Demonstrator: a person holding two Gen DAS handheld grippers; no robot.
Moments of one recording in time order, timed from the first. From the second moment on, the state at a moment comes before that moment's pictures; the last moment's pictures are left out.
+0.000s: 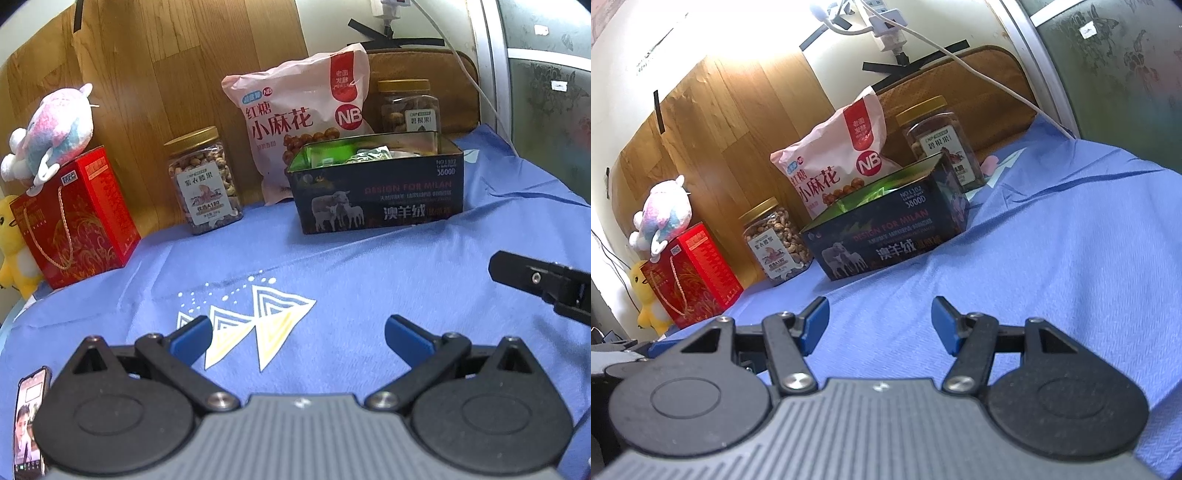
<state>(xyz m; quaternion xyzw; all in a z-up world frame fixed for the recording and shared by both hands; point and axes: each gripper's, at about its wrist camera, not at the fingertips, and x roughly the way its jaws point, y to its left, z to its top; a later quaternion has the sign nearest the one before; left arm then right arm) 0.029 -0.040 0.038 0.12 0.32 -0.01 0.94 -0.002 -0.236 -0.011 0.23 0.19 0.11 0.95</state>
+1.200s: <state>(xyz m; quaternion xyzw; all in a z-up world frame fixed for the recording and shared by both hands) 0.035 -0.037 0.031 0.12 0.33 -0.01 0.94 -0.001 -0.236 -0.013 0.23 0.20 0.11 0.95</state>
